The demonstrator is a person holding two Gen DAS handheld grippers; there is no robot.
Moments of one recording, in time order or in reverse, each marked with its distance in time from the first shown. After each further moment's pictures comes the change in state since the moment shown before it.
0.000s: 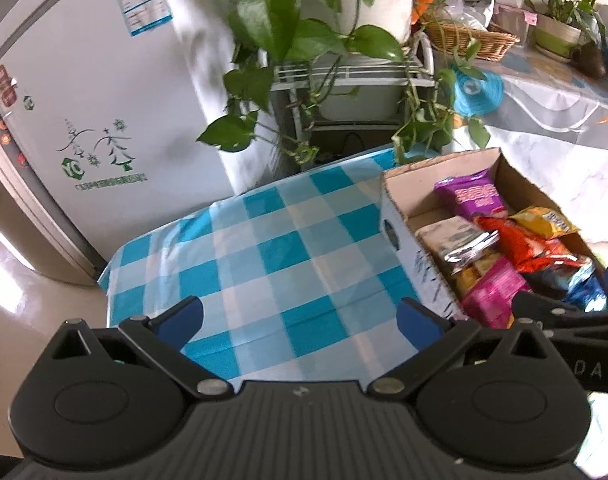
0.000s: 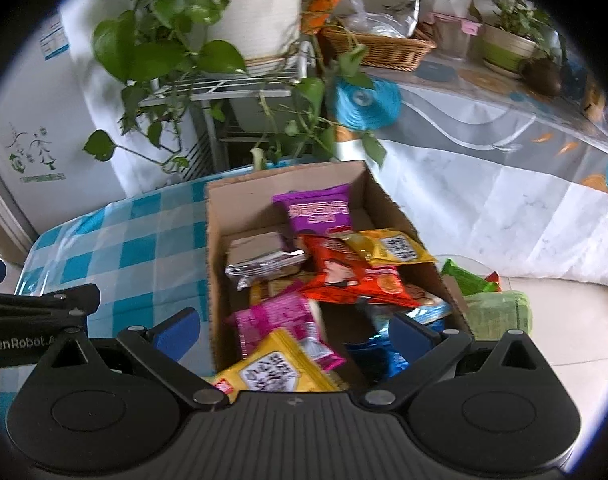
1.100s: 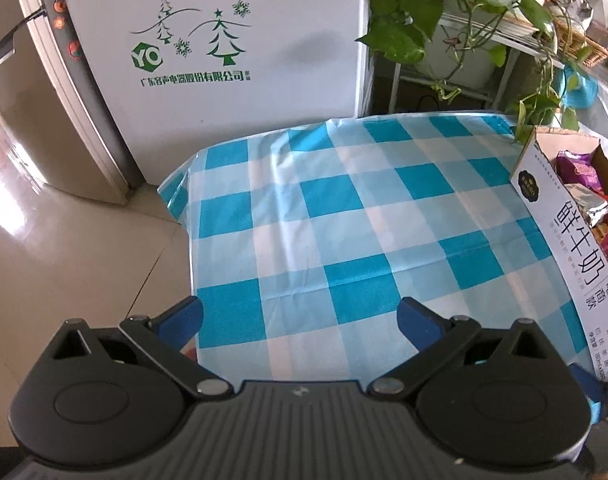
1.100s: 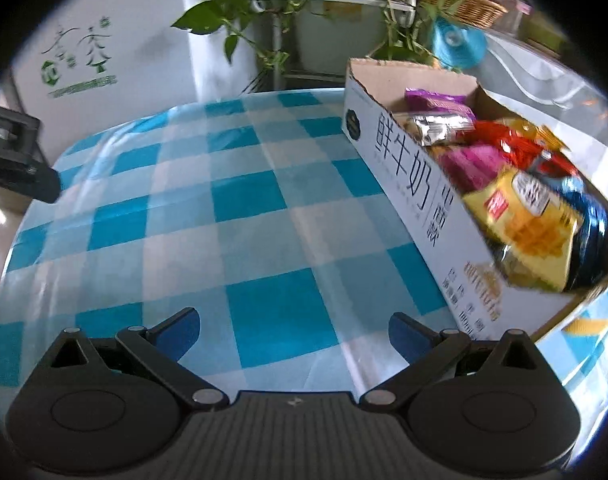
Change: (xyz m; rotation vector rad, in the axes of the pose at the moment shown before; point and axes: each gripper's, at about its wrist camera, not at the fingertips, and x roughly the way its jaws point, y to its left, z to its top) left arm 0.046 0.149 -0.064 -0.169 0.125 -0.002; right arm 0.046 0.141 -0.111 -0.028 0.026 -0.040
